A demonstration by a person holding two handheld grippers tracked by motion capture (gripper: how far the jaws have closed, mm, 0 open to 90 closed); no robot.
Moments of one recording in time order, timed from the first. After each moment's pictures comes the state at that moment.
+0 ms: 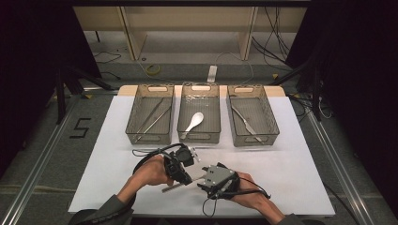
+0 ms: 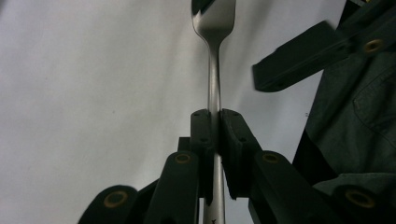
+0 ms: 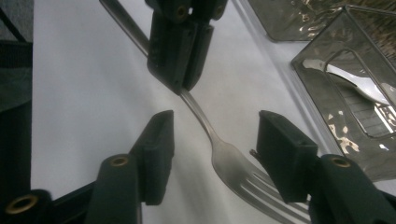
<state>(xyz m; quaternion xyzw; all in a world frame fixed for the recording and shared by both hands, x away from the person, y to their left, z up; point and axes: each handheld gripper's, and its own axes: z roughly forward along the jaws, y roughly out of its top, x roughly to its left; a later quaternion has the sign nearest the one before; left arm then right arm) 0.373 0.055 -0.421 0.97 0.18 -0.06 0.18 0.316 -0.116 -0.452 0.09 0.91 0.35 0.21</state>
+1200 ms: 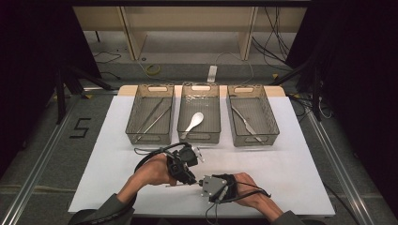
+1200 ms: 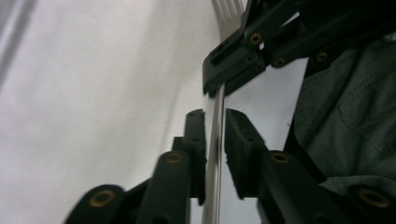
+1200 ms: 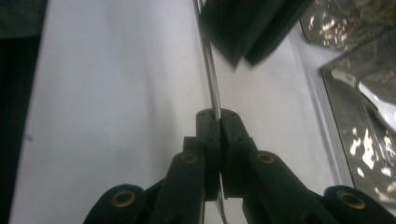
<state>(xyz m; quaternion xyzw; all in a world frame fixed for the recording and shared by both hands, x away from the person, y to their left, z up) 0.369 0.053 -0.403 0.96 0.17 -0.04 0.20 0.315 -0.114 -0.465 -0.02 0.93 0.29 0.23</state>
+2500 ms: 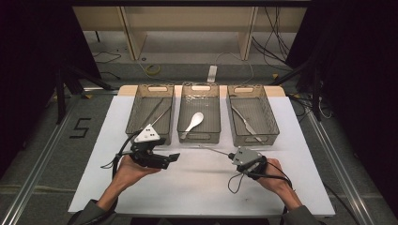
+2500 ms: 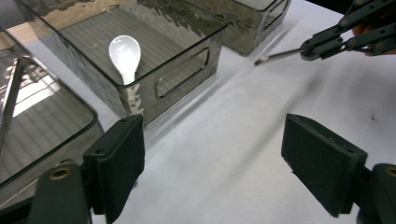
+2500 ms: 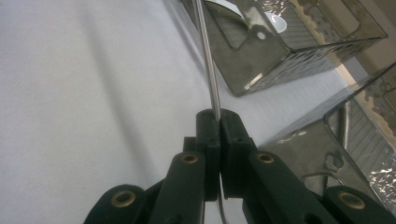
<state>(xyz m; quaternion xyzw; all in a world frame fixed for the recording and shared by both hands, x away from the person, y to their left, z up) 0.372 0.152 -0.407 0.82 0.33 0.13 0.45 0.360 -0.192 -0.440 0.16 0.89 0.30 0.29</state>
